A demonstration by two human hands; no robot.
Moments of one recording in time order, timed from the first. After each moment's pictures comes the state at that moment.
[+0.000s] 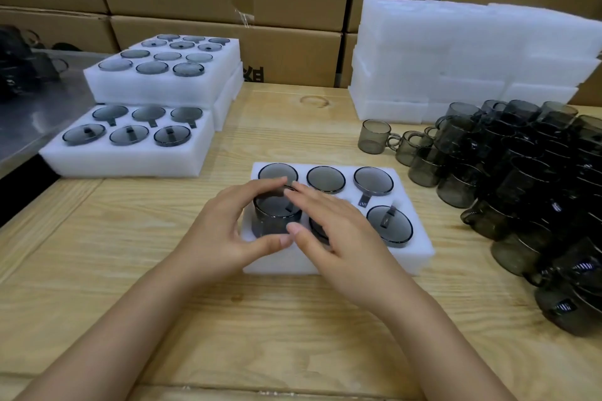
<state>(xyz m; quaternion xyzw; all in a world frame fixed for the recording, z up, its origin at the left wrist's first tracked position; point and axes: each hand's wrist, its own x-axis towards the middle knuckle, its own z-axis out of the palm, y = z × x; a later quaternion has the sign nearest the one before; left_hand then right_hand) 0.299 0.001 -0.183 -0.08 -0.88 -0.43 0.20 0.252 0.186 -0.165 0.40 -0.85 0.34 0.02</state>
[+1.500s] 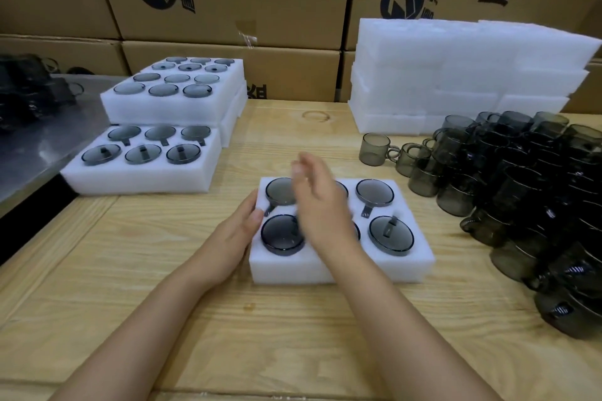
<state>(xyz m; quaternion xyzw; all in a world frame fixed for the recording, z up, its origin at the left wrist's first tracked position) 0.286 -0.015 -0.203 -0.05 -0.79 -0.60 0.08 0.230 0.129 -0.150 0.23 -0.79 0.57 0.02</state>
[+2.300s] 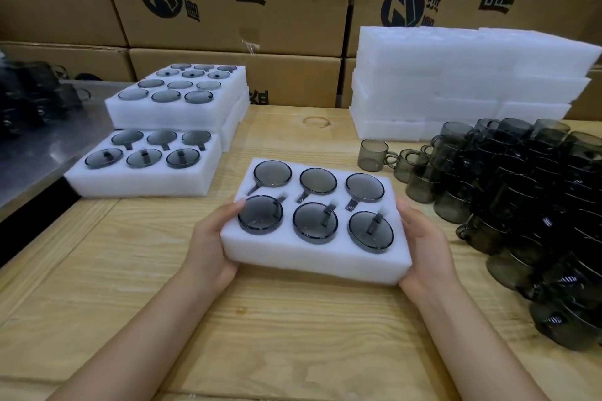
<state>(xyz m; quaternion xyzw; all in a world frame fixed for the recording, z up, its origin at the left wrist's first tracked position) 0.284 0.007 -0.187 0.11 -0.44 -0.88 0.13 0.194 0.240 -0.190 0.05 -0.43 0.87 -0.21</state>
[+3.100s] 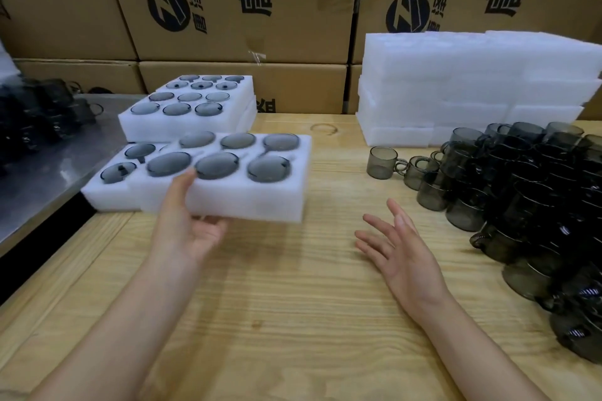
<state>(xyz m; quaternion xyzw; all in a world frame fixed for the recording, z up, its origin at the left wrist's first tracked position) 0.282 -0.030 -0.132 0.27 -0.28 -0.88 0.26 0.201 0.221 -0.203 0.08 -0.49 0.85 -0.16</state>
